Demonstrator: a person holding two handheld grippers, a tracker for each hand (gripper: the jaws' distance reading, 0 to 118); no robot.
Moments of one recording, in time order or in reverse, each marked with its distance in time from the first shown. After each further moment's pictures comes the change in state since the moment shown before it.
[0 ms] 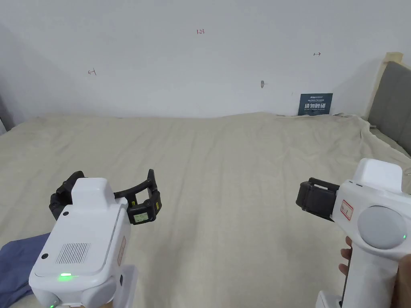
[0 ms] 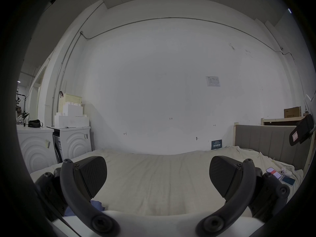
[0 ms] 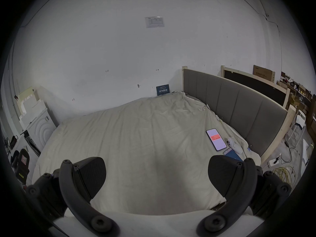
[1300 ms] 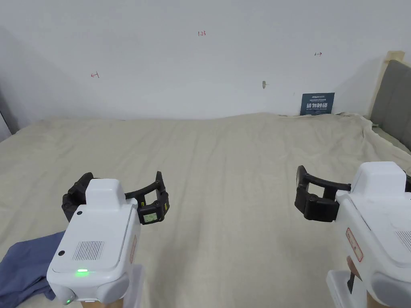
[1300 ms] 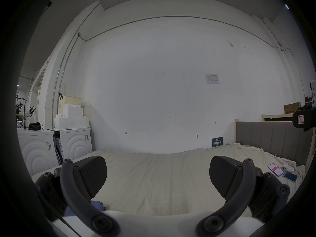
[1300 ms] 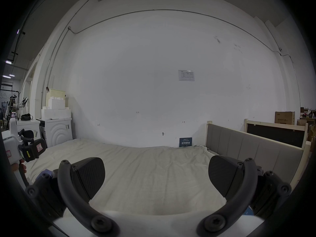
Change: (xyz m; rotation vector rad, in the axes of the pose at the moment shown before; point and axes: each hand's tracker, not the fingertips) left arm 0.006 -0.007 -0.003 -0.009 0.003 -0.027; right arm 0.029 -0.033 -0.016 0.518 0.233 0.208
